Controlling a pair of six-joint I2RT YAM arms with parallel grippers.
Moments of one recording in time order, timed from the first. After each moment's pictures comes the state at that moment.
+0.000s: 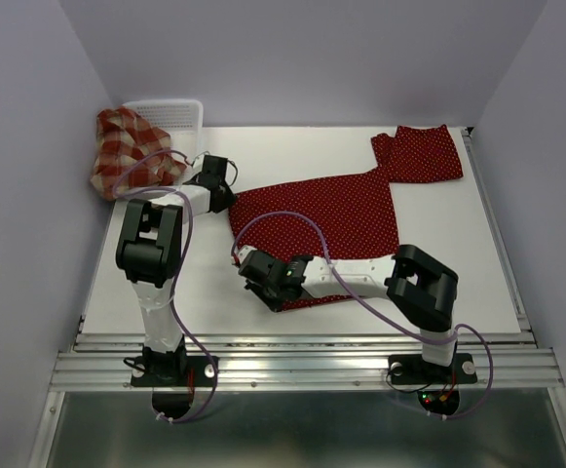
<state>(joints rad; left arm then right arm) -0.23 1.98 1.26 -0.17 -0.17 -0.69 1.18 1.92 1.29 -0.44 0.17 0.27</state>
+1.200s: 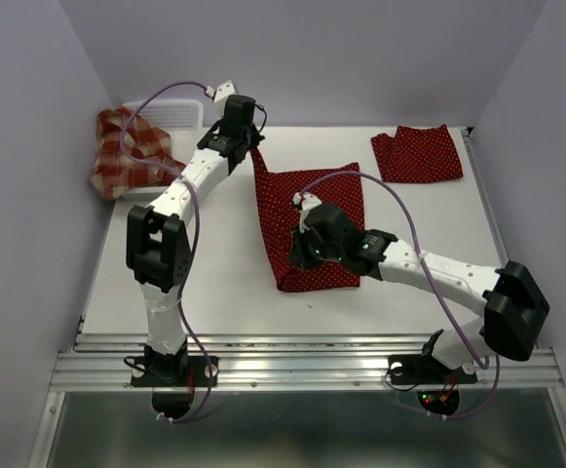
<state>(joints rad) -0.37 1.94 1.78 -0.36 -0.33 -0.64 0.92 1.47 1.06 -0.27 -0.05 0.43</state>
